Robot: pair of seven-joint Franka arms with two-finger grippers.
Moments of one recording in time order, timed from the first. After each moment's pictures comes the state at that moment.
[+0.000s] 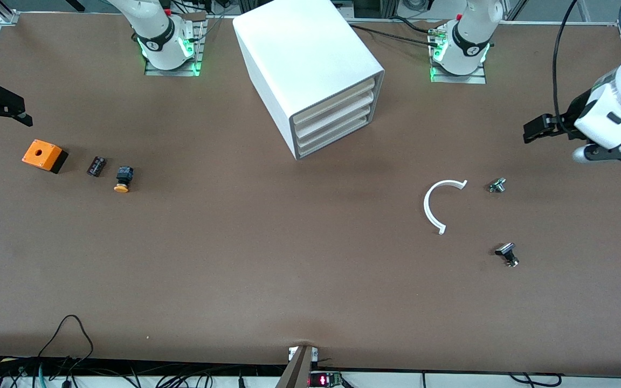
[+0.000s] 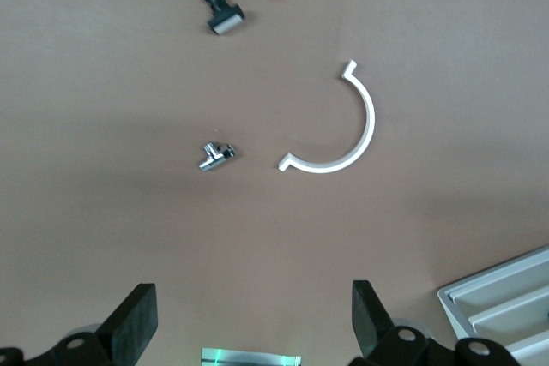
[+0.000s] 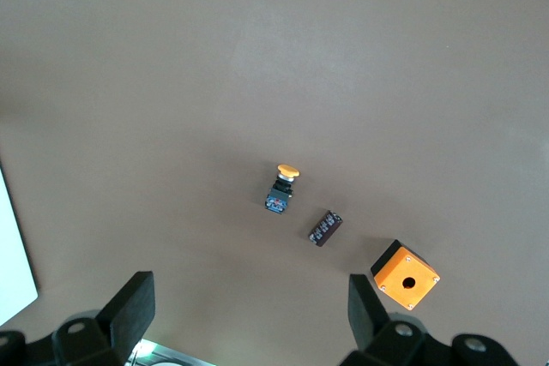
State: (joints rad) left arm 0.20 0.04 -0.27 -1.69 0.01 1.56 -0.14; right arm 0.03 0.05 -0.13 -1.53 0.02 1.52 -0.43
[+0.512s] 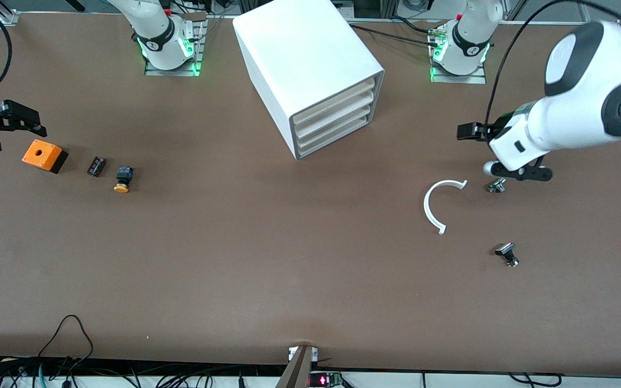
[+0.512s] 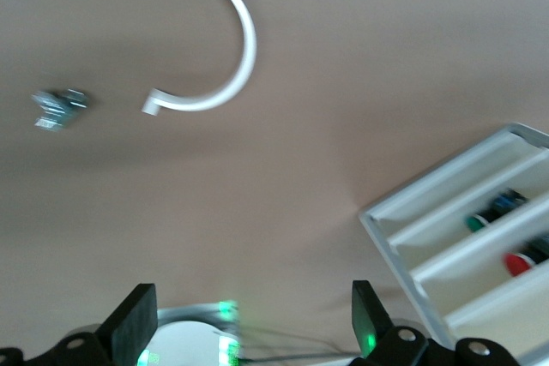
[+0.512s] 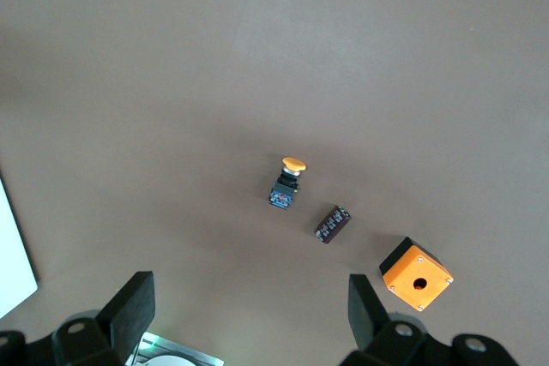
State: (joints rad) left arm 0.17 0.20 -0.37 -1.69 -0.18 1.49 -0.14; right arm 0.03 0.11 -0.12 -1.53 0.02 1.52 -0.44
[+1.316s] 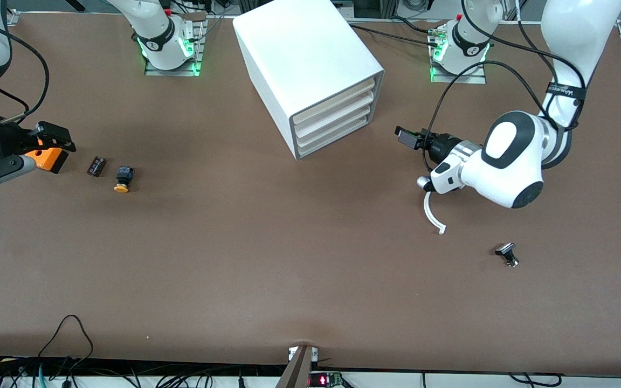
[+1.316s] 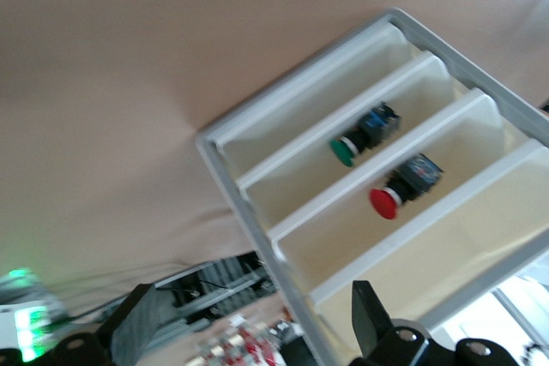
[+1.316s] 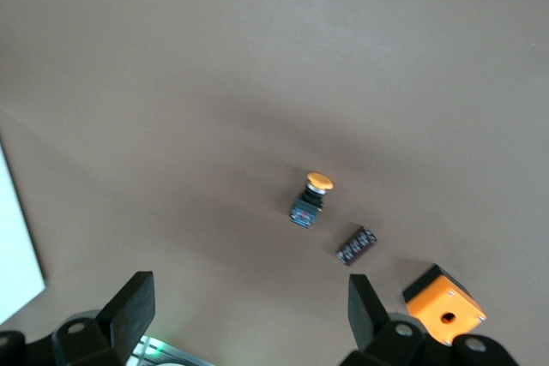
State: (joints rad) left arm 0.12 0.44 -0.37 -1.82 -0.60 1.49 -0.09; right arm 0.06 0.18 -0.10 -1.54 0.06 1.56 -0.44
